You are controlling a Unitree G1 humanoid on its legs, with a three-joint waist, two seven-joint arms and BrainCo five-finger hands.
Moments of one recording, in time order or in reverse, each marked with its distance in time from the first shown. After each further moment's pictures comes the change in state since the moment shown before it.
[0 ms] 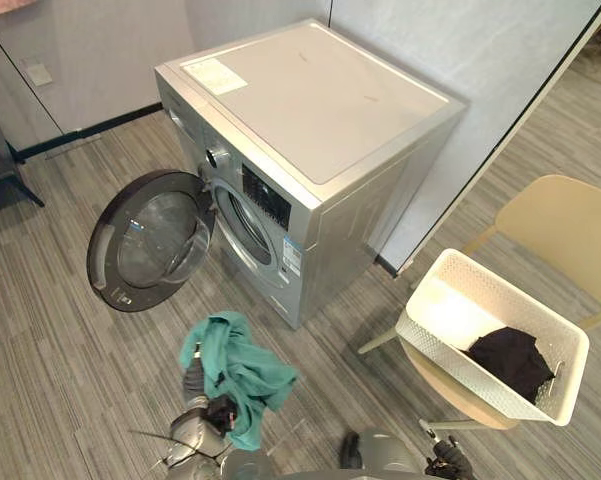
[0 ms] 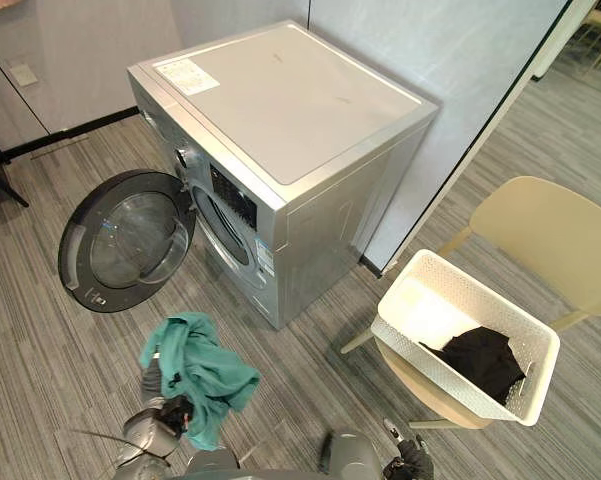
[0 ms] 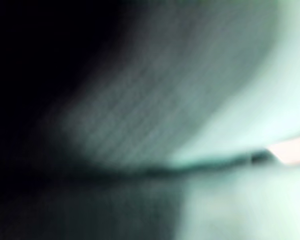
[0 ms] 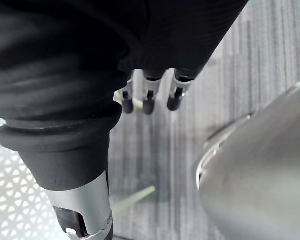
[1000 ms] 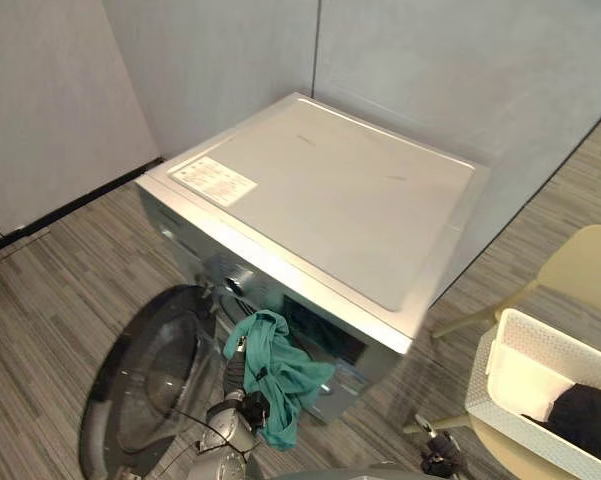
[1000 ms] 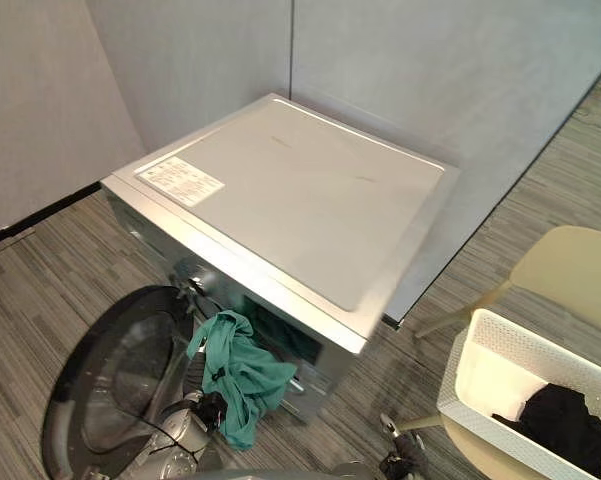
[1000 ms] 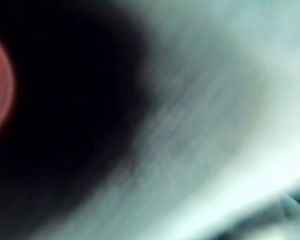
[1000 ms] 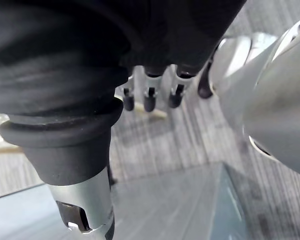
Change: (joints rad) left arm -0.027 0.034 -0.176 0.014 -0.001 0.020 0.007; right arm 0.030 -0.004 0.053 -0.032 0.056 0.007 -0.038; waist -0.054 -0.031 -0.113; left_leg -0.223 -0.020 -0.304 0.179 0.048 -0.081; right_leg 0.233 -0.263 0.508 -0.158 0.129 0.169
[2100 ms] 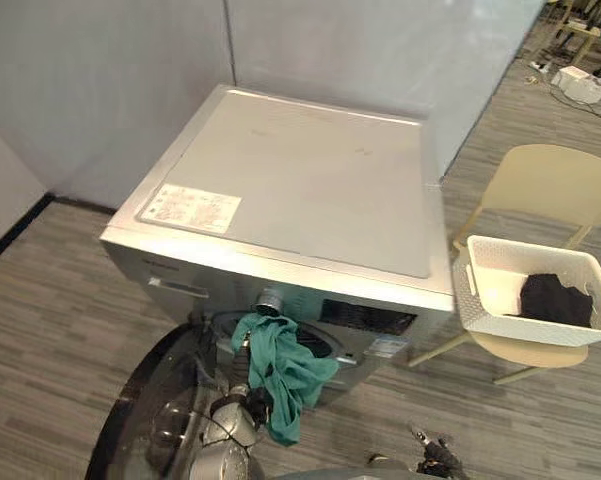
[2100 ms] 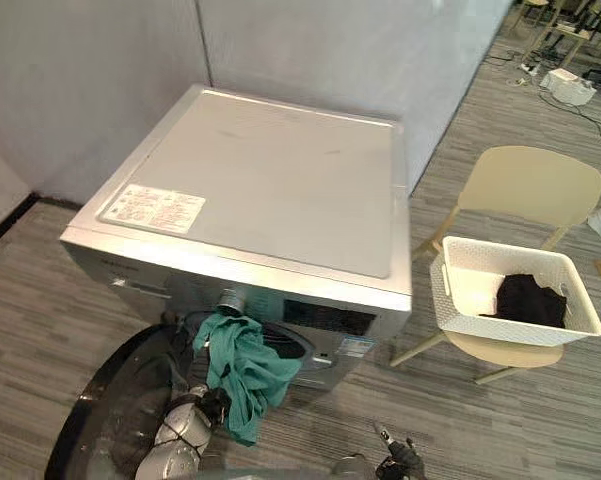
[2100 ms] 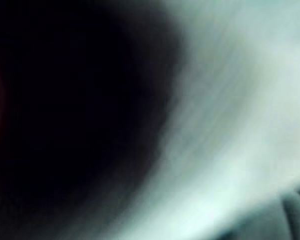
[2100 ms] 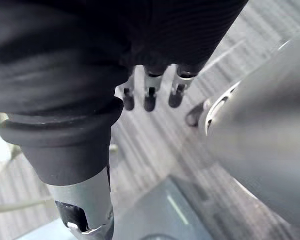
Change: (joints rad) left arm -0.046 0.034 -0.036 0.039 0.011 0.020 -0.031; right arm -0.089 -0.007 -0.103 0.137 -0.150 0.015 0.019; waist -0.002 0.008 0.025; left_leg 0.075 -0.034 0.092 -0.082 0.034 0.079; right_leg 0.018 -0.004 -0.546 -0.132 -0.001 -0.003
